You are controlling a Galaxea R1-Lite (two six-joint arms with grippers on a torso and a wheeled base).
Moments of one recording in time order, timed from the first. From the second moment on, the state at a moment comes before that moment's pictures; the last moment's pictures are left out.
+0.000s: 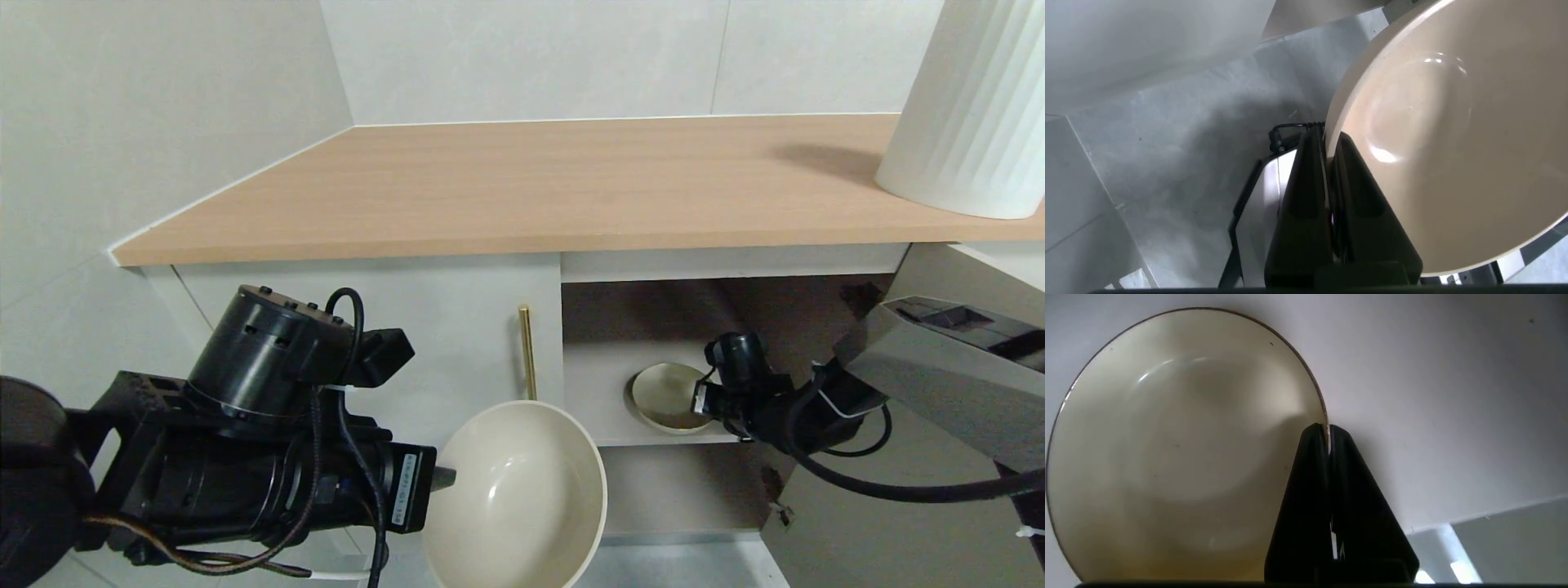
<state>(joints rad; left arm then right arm) -0.62 1.52 -0.84 0.12 -0.08 -0.39 0.33 2.40 -1.20 -0.54 -0.37 0.46</state>
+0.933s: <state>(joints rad) -0.62 1.53 -0.84 0.12 -0.08 -0.39 0.33 2.43 -1.24 -0.54 -0.39 0.48</state>
